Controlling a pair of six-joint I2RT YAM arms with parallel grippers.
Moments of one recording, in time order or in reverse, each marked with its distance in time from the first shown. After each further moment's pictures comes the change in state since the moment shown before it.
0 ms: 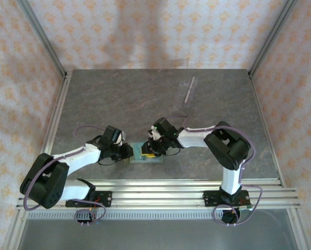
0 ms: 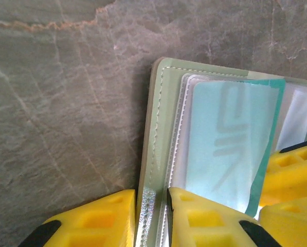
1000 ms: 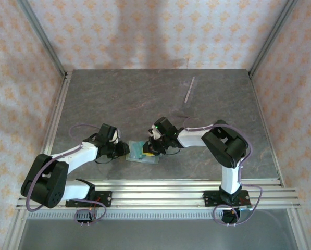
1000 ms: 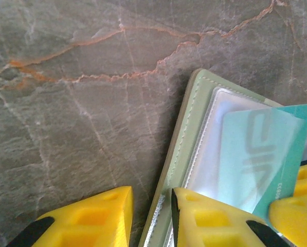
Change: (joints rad) left arm 0.088 0.001 0.013 -0.039 -0.016 0.056; right arm -0.017 0.037 -0.007 0.076 -0.029 0.012
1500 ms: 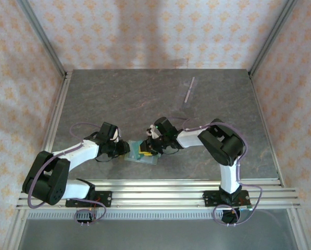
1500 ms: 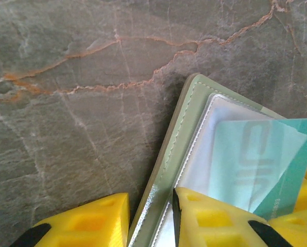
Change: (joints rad) left arm 0.001 0.032 0.032 -0.013 -0.002 0.004; right arm -0.005 0.048 -0.014 0.171 -0.090 0.087
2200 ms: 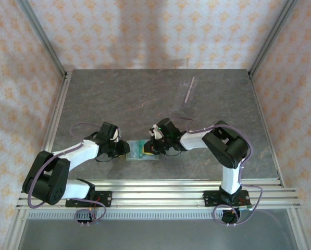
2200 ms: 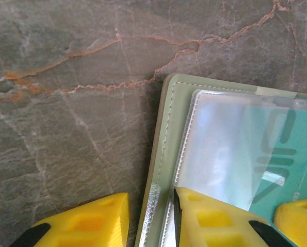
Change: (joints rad) left arm 0.000 0.003 0.002 -0.006 -0.001 0.001; right arm -0.003 -0.062 -0.063 0.014 0.068 -0.064
